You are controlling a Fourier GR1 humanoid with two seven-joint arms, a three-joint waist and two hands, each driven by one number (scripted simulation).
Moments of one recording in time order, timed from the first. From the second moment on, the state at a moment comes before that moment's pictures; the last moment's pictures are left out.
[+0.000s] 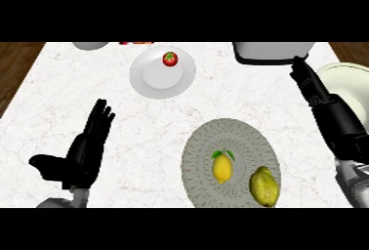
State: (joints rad) left arm -0.05 0.31 -0.34 -1.62 0.36 0.39 -0.03; right arm -0.26 -0.53 0.24 -1.72 -0.14 -0.15 0.09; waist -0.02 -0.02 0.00
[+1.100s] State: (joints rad) left arm -0.08 0.55 -0.14 -1.52 0.29 0.36 0.03; right arm 0.24 -0.50 0.57 -2.07 0.93 -0.54 0.71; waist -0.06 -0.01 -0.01
